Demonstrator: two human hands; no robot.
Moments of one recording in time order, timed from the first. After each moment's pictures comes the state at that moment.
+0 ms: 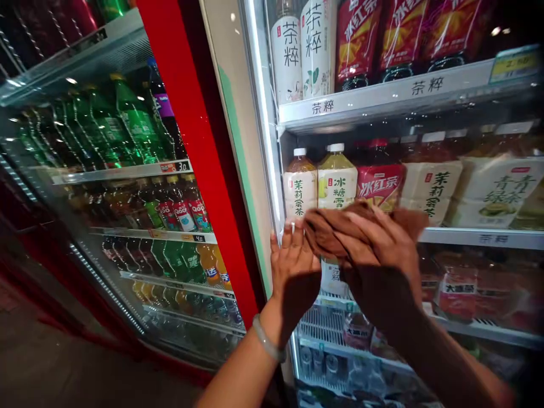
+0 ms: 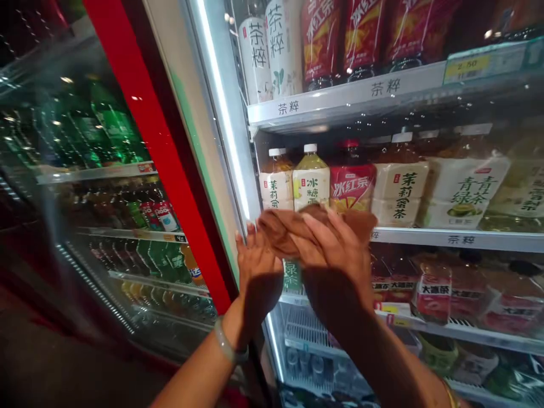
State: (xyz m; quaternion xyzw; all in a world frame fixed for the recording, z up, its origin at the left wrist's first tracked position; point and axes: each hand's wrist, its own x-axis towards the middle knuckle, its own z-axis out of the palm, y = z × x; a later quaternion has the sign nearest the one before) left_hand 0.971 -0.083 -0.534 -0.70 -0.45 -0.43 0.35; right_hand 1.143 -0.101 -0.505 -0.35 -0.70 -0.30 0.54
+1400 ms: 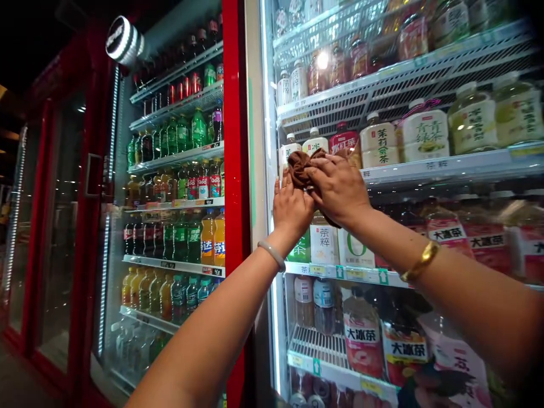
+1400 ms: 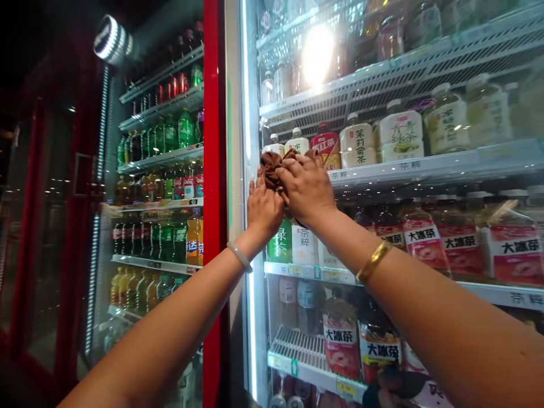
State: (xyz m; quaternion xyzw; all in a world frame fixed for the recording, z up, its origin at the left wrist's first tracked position) left_hand 1.018 -0.055 -0.588 -0.62 -0.42 -0.50 0.43; right_hand 1.170 -0.062 -0.570 -0.22 -0.66 -0.48 0.54
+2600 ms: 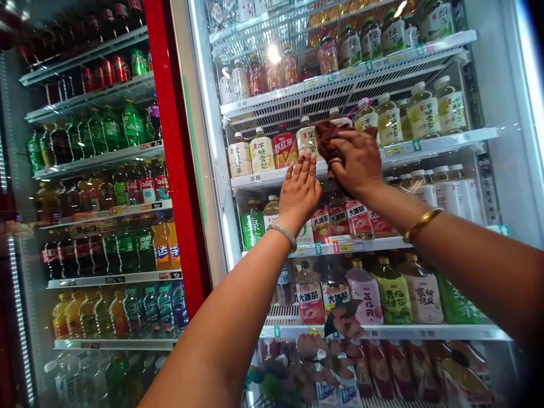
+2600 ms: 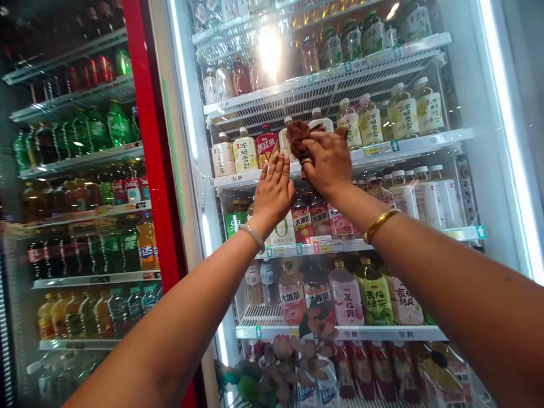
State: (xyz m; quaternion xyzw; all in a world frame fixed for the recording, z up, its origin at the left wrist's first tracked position) left_hand 1.164 -0.065 -0.592 -0.72 -0.32 -0.42 0.46; right_hand 1.357 -0.072 -0.569 -0.31 -0.57 -0.47 0.60
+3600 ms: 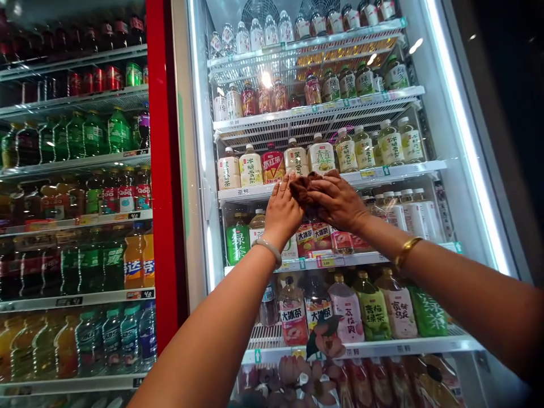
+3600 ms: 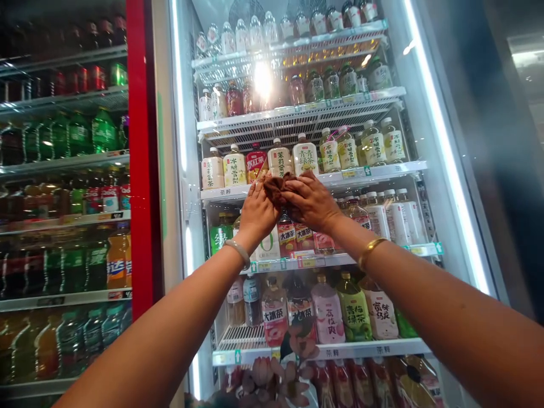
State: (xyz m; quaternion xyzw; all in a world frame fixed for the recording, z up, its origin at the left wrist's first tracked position) left_hand 1.162 -0.063 -0.594 -0.71 -0.31 -0.42 0.46; right_hand 1.375 -0.076 -0.591 -0.20 -0.70 -0.54 0.44
